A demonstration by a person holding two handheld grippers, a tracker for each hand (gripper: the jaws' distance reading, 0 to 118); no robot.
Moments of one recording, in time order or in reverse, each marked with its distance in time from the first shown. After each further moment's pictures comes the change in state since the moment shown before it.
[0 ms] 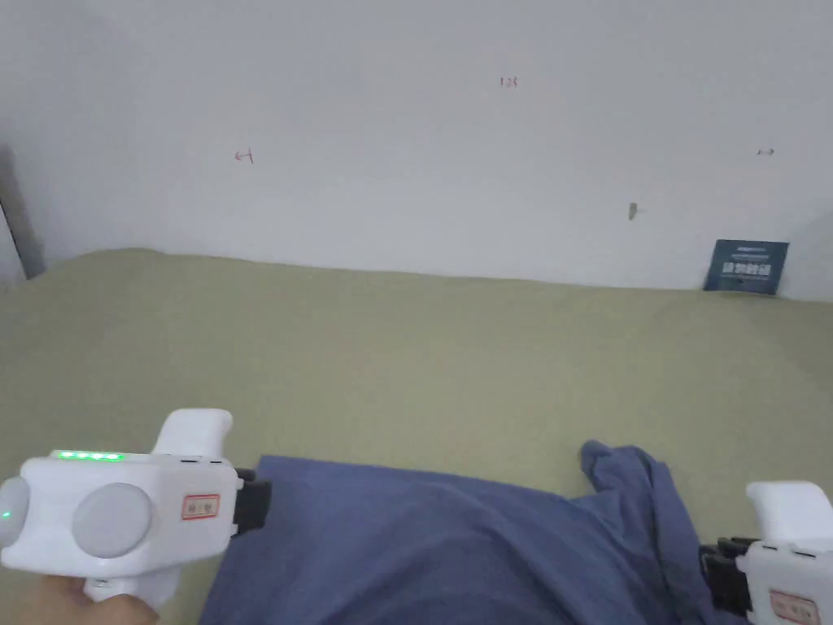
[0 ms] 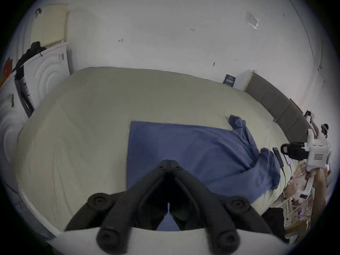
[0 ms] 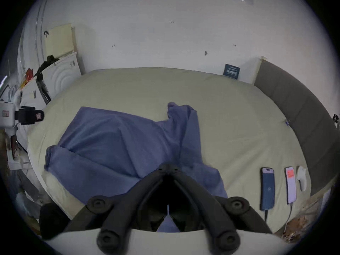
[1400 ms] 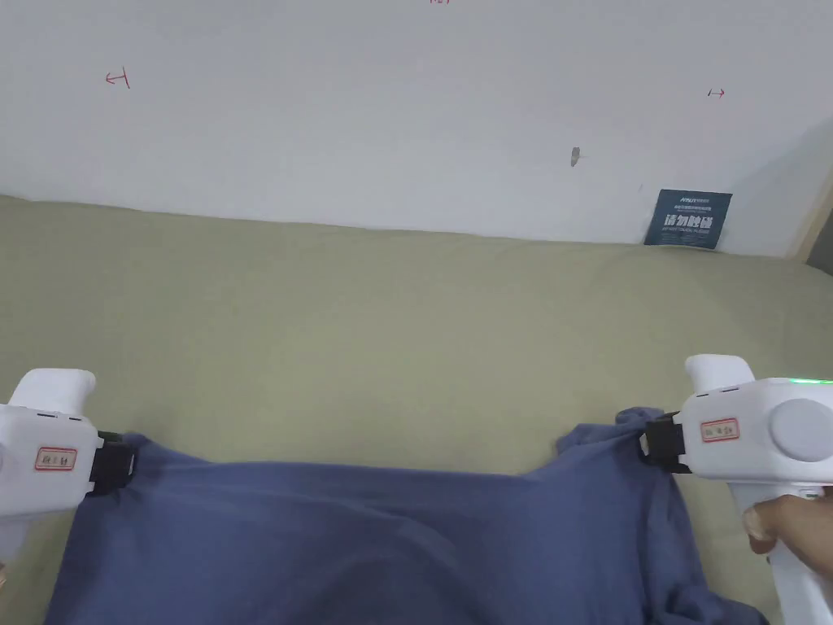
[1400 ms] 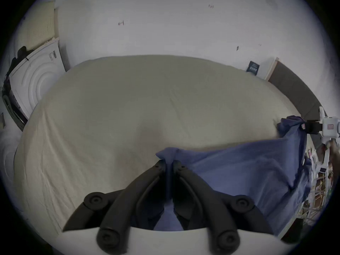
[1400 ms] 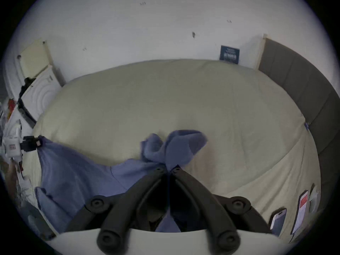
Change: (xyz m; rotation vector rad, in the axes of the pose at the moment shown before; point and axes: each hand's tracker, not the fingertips) left arm -0.045 0.051 -0.119 -0.078 0.080 -0.043; right arm 0.086 0.097 -0.135 -0.063 0.013 -0.088
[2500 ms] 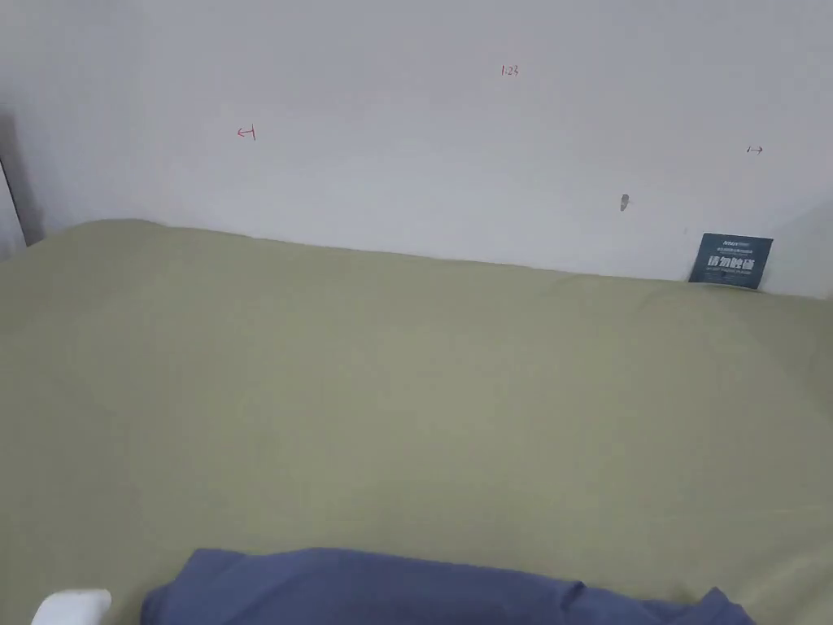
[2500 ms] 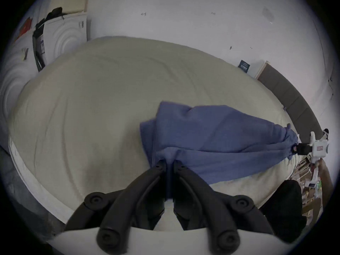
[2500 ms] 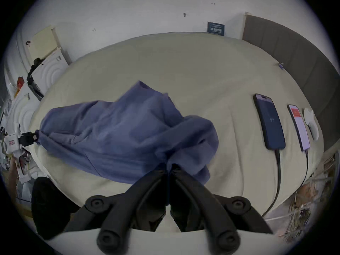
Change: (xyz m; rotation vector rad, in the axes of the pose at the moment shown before) left arm -0.021 -0.254 0.125 -0.034 -0.056 0.177; right arm 0.010 -0.263 0.141 -0.151 -0.036 -0.072
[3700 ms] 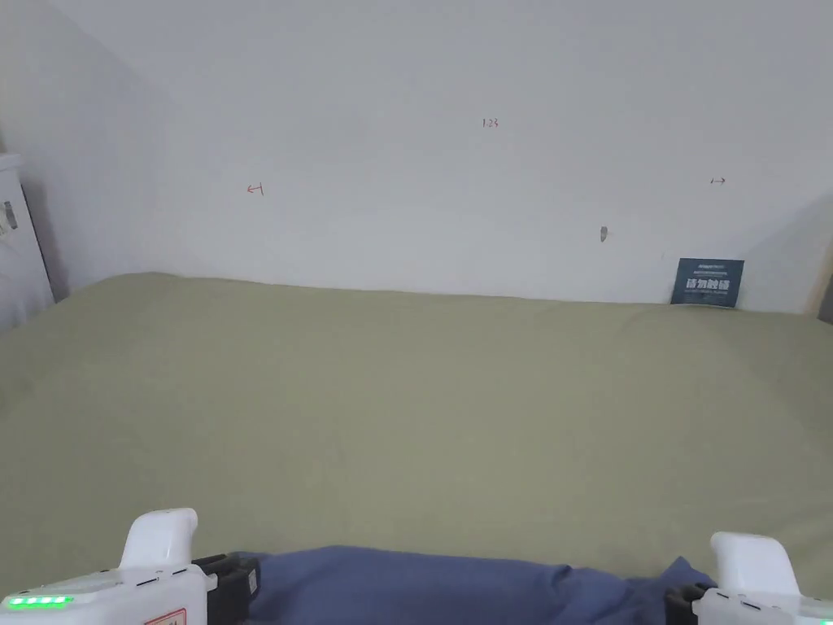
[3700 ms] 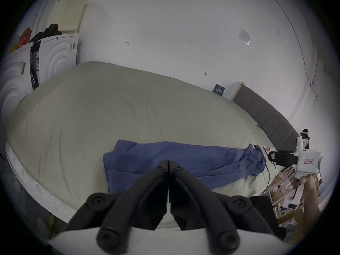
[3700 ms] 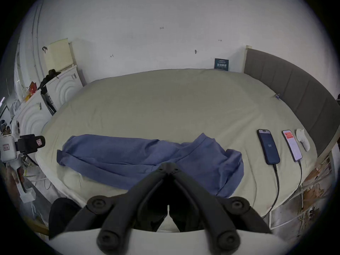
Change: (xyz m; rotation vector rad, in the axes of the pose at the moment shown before) left arm 0.066 0.023 0.081 0.197 -0.120 -0.025; right arm -0.111 0.012 0.086 0.275 0.021 0.020
